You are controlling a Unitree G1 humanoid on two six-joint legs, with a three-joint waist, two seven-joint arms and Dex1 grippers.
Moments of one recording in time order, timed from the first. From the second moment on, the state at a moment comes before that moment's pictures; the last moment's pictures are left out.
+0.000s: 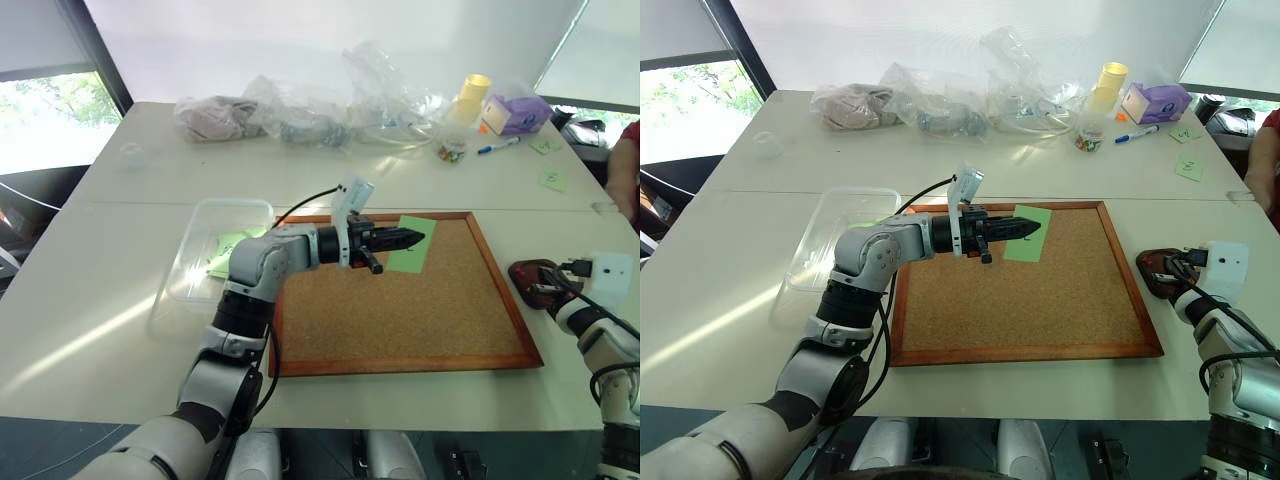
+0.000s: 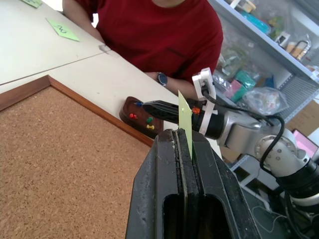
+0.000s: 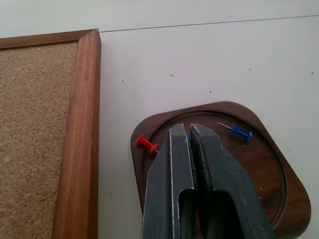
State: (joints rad) left arm -0.81 -0.02 -0.07 0.17 -0.49 0.91 -0.84; right arm -0.05 -0.56 -0.52 0.01 0.41 0.52 0.30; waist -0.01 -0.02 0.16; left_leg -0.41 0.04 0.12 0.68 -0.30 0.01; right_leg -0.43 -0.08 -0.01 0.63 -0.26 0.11
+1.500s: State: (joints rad) left arm -0.94 0.58 0.08 0.17 -0.54 1.09 -0.76; right arm -0.02 -0.73 -0.35 -0.68 0.92 0.79 0.52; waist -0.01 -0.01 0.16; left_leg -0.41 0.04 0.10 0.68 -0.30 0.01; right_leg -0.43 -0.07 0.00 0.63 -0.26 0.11
